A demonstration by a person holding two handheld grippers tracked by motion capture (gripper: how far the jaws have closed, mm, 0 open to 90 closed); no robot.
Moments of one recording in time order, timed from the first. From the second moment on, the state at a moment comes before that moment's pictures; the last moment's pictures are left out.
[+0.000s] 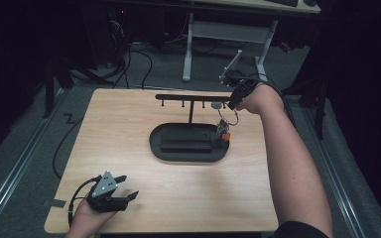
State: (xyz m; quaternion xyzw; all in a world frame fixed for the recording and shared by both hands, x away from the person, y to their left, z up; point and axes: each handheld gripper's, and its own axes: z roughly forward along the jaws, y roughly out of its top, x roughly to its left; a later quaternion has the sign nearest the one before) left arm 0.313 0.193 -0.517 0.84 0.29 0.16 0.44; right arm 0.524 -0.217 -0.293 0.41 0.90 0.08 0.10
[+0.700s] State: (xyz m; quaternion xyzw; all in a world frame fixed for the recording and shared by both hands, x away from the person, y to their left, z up) left arm 0.312 0.194 -0.519 0.84 0.29 0.15 0.44; right arm 0.540 -0.213 -0.303 0.42 0.90 0.08 0.11
